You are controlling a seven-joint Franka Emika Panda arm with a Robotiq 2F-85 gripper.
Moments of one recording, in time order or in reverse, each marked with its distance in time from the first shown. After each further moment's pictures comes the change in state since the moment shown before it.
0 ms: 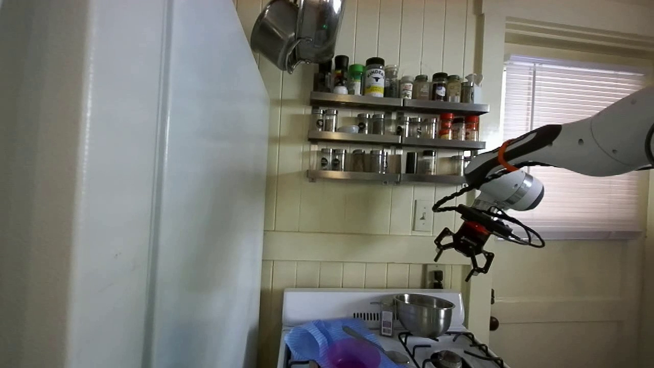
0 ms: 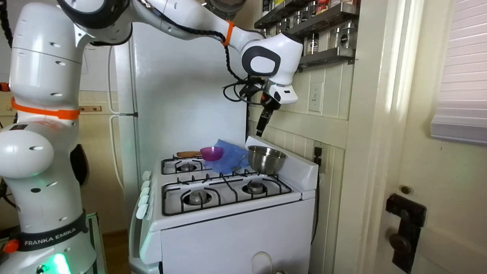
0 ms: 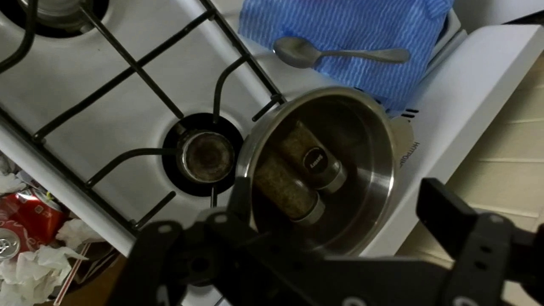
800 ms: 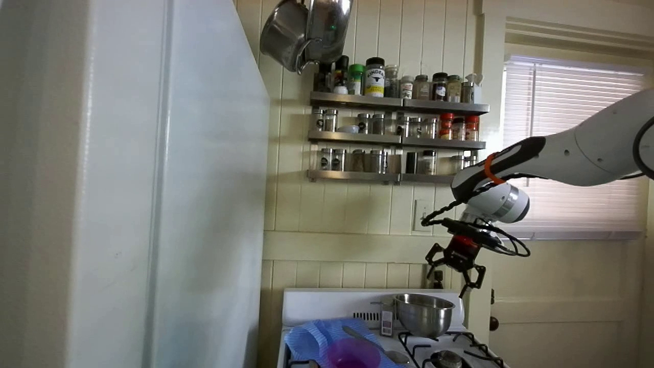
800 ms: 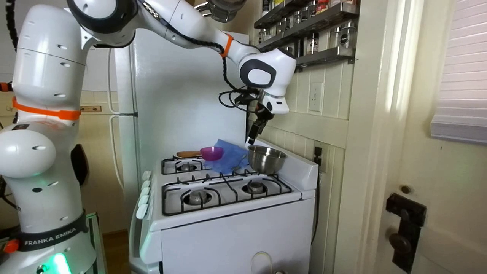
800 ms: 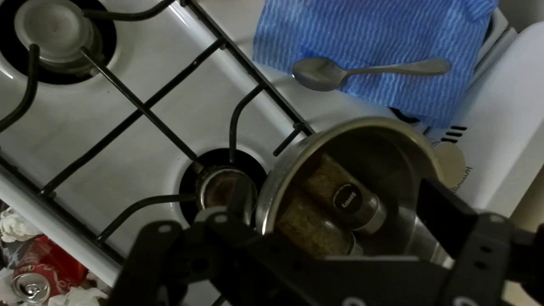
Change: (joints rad) arm 0.027 0.034 0.033 -0.038 -0.041 0.016 0.116
